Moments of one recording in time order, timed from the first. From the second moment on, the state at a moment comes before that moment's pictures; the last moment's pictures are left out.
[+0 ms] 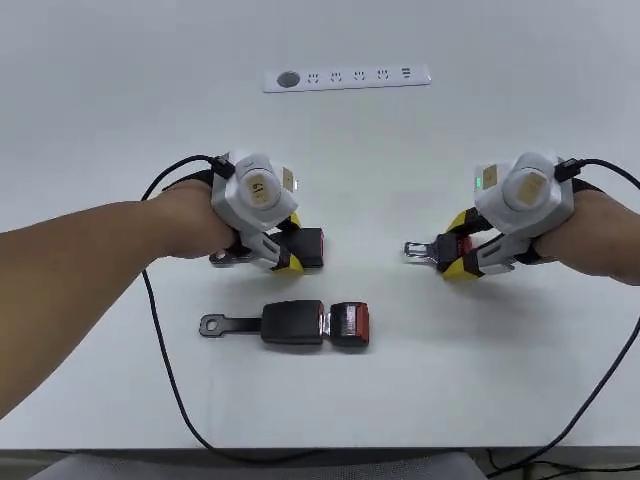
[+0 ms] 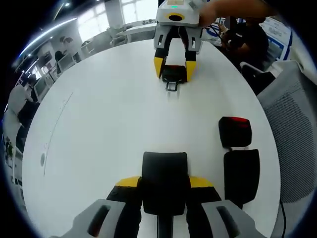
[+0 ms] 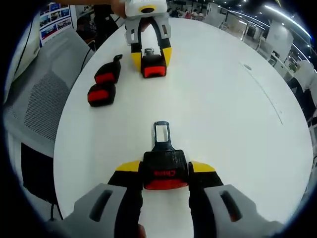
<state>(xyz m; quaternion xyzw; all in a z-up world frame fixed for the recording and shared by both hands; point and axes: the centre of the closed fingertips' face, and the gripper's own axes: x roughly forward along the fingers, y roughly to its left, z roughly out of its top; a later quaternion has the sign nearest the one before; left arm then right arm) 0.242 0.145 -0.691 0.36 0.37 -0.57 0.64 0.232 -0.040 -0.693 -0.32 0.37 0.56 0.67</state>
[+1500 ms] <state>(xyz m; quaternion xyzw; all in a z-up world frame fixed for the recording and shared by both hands) 0.120 0.237 -0.629 0.27 0.35 -0.46 0.77 0.148 -0.013 -0.633 -0.23 0.33 0.44 0.80</state>
